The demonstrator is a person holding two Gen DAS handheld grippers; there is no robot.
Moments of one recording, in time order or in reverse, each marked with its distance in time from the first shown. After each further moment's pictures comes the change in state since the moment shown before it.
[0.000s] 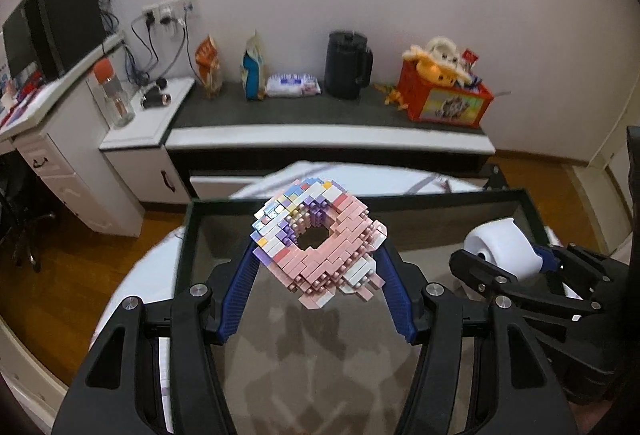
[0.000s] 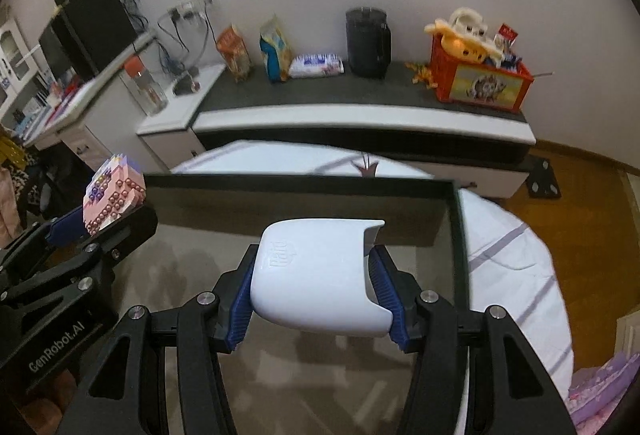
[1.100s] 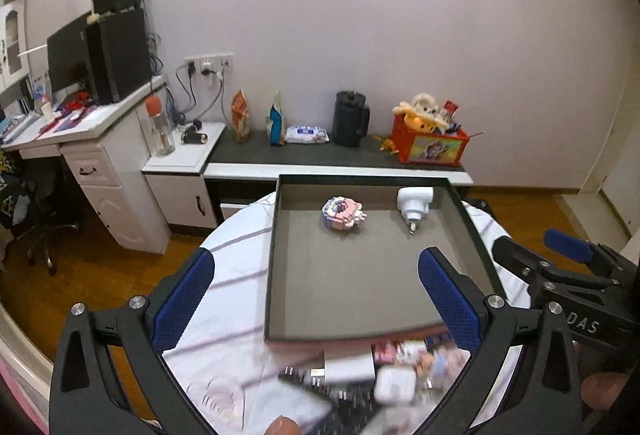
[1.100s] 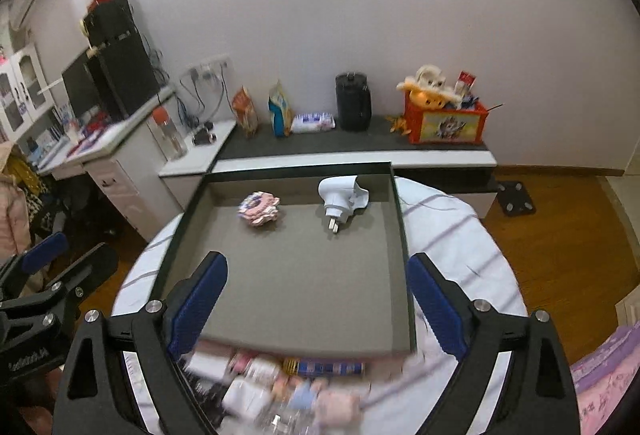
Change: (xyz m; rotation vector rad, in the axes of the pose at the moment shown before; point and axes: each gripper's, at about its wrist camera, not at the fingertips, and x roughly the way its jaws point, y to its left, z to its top) left arm -0.220 0.034 -0.104 -0.024 -0.241 0.004; right arm -0.184 0.039 -0.103 0.042 -0.265 -0.036
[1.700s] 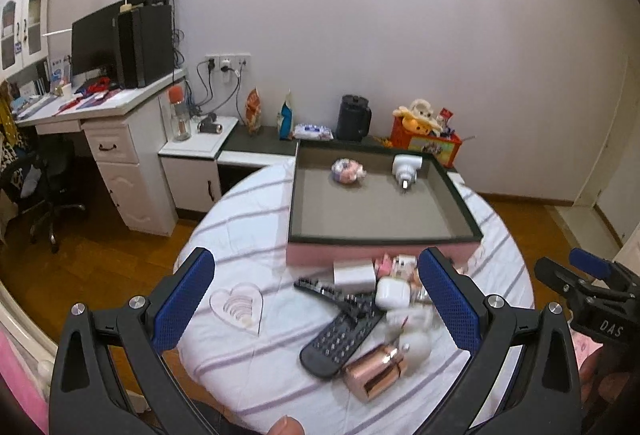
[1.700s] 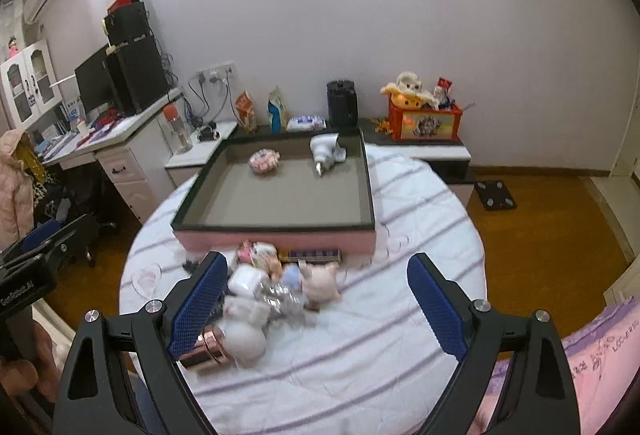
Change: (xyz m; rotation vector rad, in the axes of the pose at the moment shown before) left arm -0.078 0.017 -0.086 -0.045 -0.031 0.003; right arm -0.096 -0.013 -0.098 -0.016 -0.031 -0.023
